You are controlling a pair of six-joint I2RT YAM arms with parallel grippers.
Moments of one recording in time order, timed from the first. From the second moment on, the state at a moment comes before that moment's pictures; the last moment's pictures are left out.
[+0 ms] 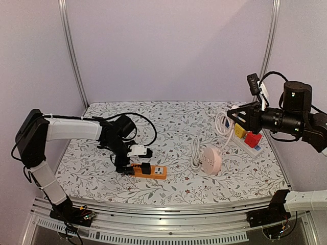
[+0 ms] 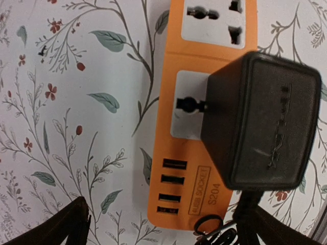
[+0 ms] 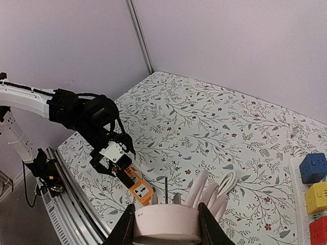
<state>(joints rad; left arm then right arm) -0.68 1.71 1.06 -0.65 0.16 0.85 0.78 0.87 1.14 -0.57 -0.05 0.25</state>
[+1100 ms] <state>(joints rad) -0.82 1.79 1.10 -0.65 0.15 0.46 0.77 1.08 1.34 -0.97 0.26 0.33</state>
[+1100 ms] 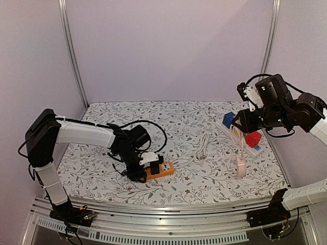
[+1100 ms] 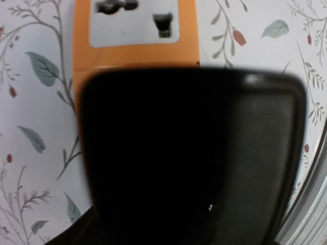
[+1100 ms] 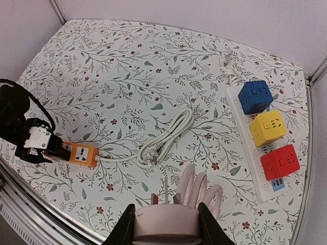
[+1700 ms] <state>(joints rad) -0.80 1.74 1.15 -0.90 0.36 0.52 0.85 1.44 1.34 -0.98 0.10 0.38</state>
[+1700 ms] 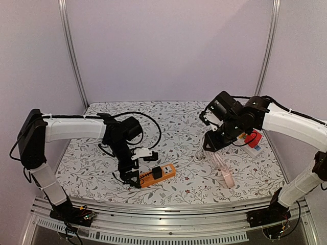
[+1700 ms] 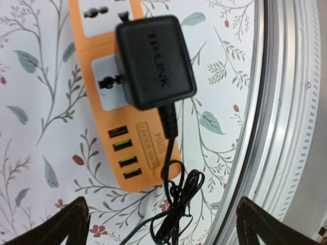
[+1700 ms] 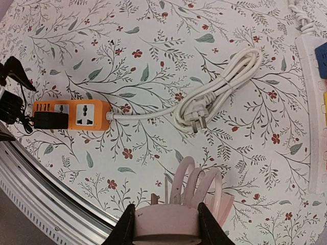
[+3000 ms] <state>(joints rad) -0.61 1.61 1.13 -0.88 0.47 0.56 0.99 2.16 1.77 -0.95 -0.14 0.45</state>
